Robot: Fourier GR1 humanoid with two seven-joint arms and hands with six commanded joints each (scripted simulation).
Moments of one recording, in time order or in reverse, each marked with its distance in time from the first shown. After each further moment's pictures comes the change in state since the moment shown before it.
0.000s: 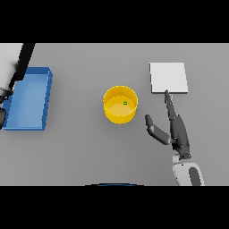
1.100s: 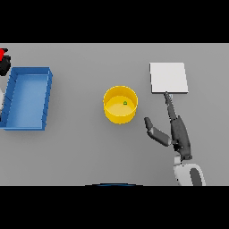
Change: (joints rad) left arm 0.869 0.076 0.453 -0.649 0.600 0.365 0.438; right arm 0.009 -0.028 0.008 0.001 0.034 -0.002 0.001
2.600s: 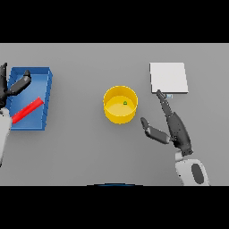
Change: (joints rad) left arm 0.241 -0.025 -0.081 -0.215 -0.014 -0.068 -0.012; right arm -0.058 -0.066 0.027 0.008 0.030 0.076 0.025
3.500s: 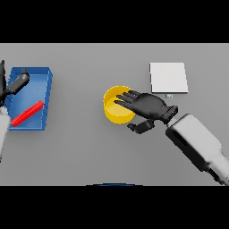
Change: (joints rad) left arm -0.006 0.012 -0.001 -0.008 0.004 -0.010 -0.004; right arm -0.575 -0.315 0.389 0.293 0.475 0.390 -0.043
